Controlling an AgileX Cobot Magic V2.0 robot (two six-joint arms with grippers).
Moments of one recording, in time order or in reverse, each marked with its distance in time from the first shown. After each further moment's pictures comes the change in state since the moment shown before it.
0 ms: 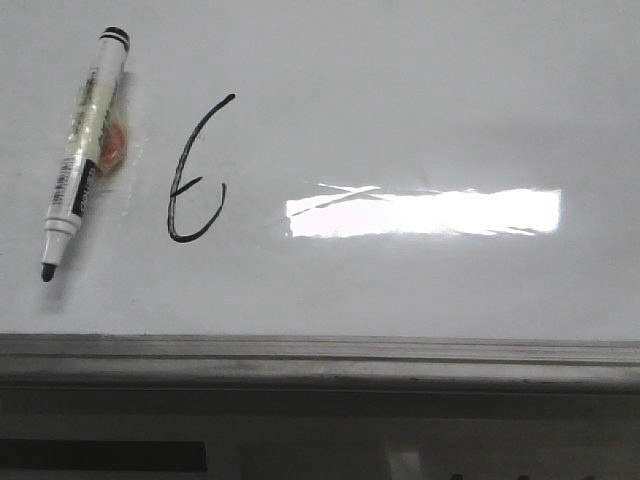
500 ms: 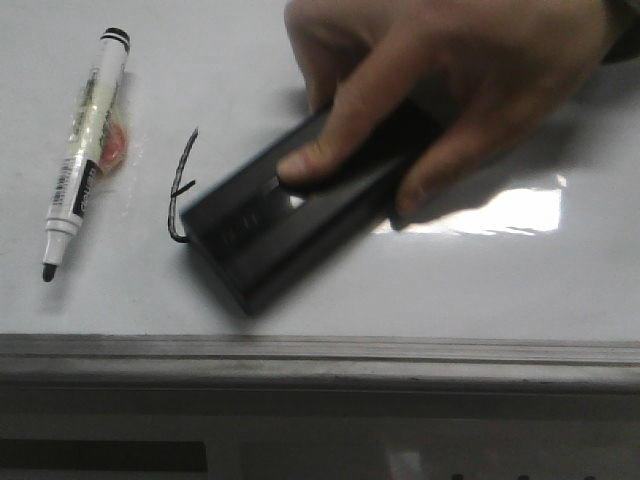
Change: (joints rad) left arm 0.374 -0.008 0.133 0.136 -0.018 0.000; right arm 0.000 0.000 0.000 0.000 0.000 0.000
